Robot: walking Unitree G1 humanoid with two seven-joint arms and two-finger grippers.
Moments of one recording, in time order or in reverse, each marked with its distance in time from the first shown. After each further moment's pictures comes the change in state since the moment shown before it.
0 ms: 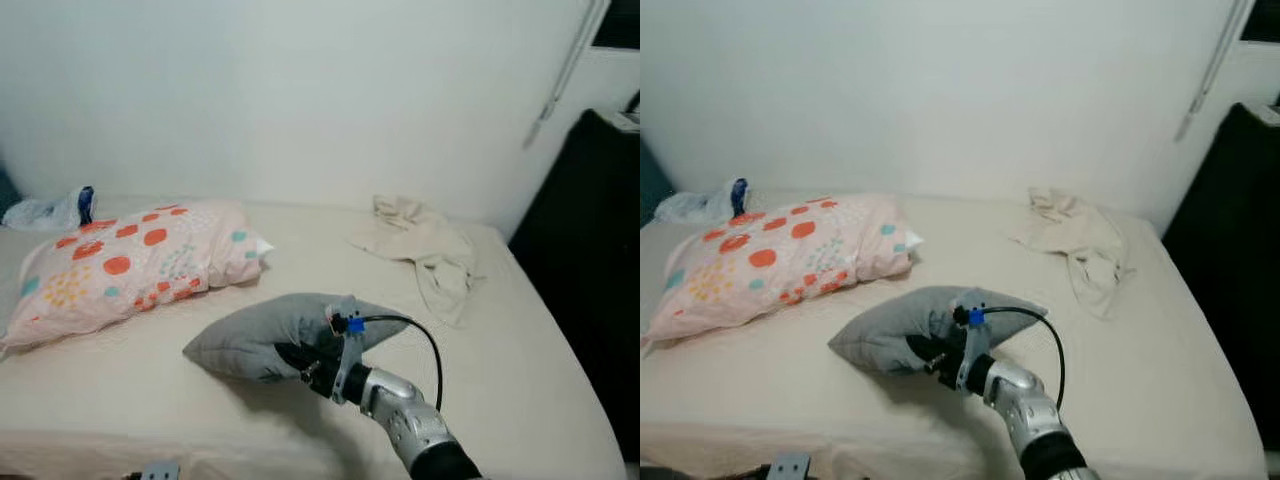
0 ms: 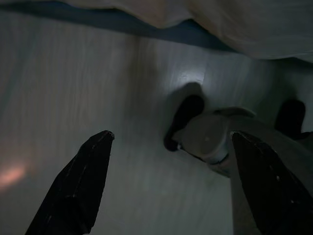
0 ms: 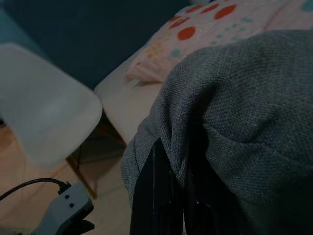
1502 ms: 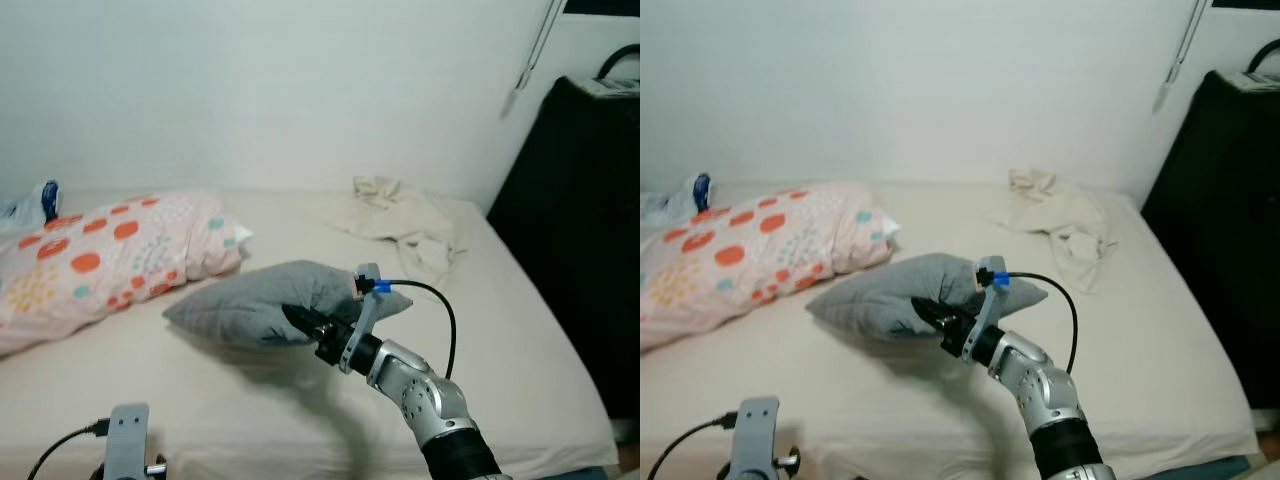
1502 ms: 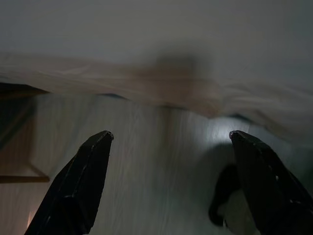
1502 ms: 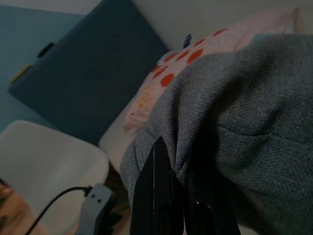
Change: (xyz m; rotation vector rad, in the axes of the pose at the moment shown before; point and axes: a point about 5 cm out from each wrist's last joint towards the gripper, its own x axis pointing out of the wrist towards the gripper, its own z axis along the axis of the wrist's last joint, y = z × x) left arm 0.002 0.034 0.051 -0.047 -0.203 0.196; right arm -0.009 0.001 0.045 0.171 -0.127 -0.005
